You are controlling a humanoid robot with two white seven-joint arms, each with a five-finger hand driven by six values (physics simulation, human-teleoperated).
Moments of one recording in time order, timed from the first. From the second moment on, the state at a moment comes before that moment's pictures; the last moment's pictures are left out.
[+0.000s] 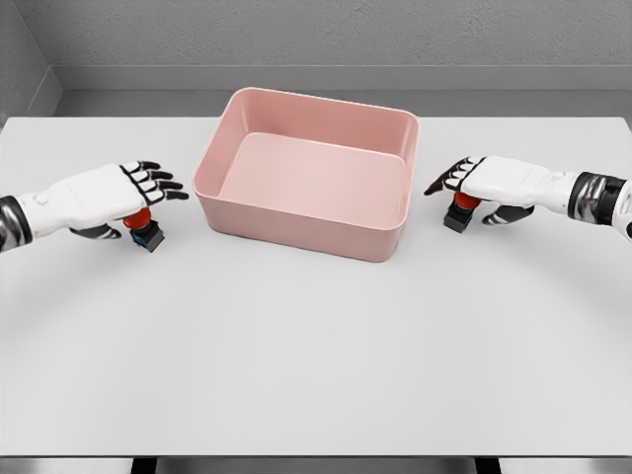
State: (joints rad) left arm -0.65 0.92 -0.82 -1.32 -0.69 -0.61 -0.04; right arm -0.99 -0.84 1.28 -1.10 0.36 -0.61 0.05
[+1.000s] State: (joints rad) left arm -0.65 0.91 -0.83 -1.30 -0.69 -0.61 -0.03; right arm -0.99 -0.82 1.27 -1.09 0.37 -0.61 0.07
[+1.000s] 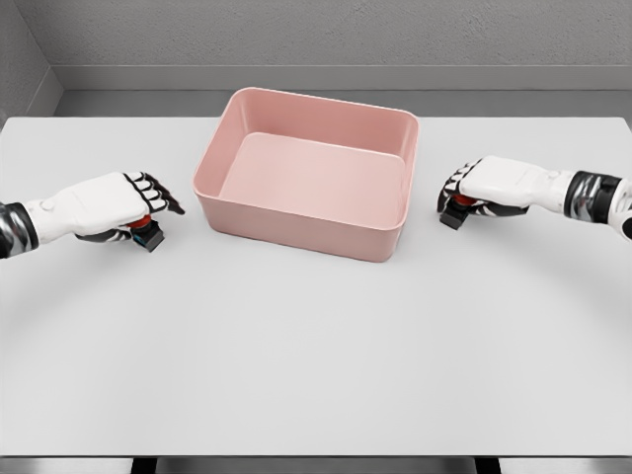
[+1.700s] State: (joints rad) left arm -0.65 0.92 -0.83 -1.29 -0.67 -0.61 -0.03; right arm -1.04 -0.84 1.20 -1.09 0.37 -0.61 0.07
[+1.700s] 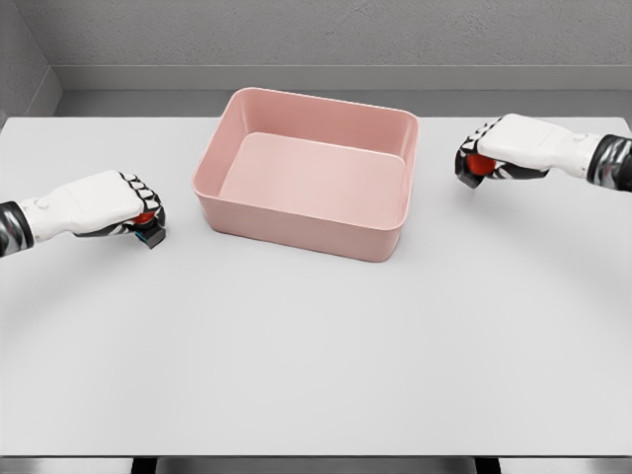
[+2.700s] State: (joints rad) left arm -0.83 0.96 -0.83 -1.39 -0.60 -0.61 -0.03; right arm -1.12 -0.83 1.19 -1.13 0.36 -0.61 0.06
